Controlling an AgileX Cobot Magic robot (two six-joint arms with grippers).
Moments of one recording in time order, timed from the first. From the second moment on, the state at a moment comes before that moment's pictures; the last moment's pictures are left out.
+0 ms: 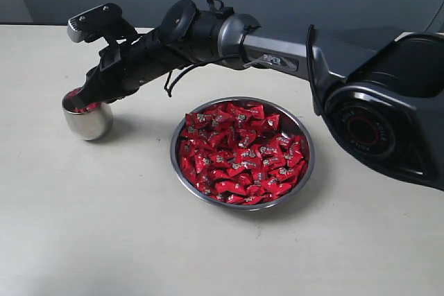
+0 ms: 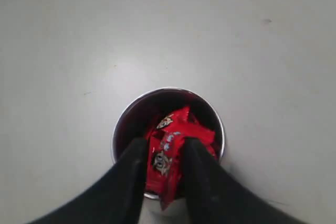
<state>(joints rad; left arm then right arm) 0.12 0.00 0.00 0.05 0.29 -0.02 0.88 2.42 -1.99 0.91 0.57 -0.94</state>
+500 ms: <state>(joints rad) 0.12 0.00 0.00 0.05 0.29 -0.02 0.88 2.42 -1.99 0.92 0.57 -0.95</state>
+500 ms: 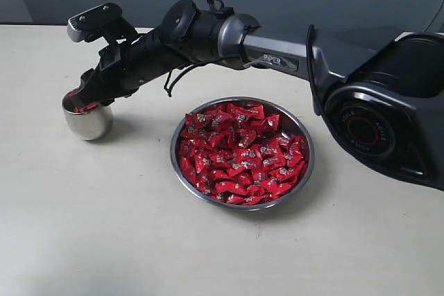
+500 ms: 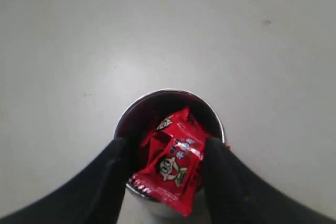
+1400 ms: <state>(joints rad) 0.12 0.00 0.00 0.05 0.29 -0.02 0.90 2.42 -2.06 0.86 0.54 -0.89</state>
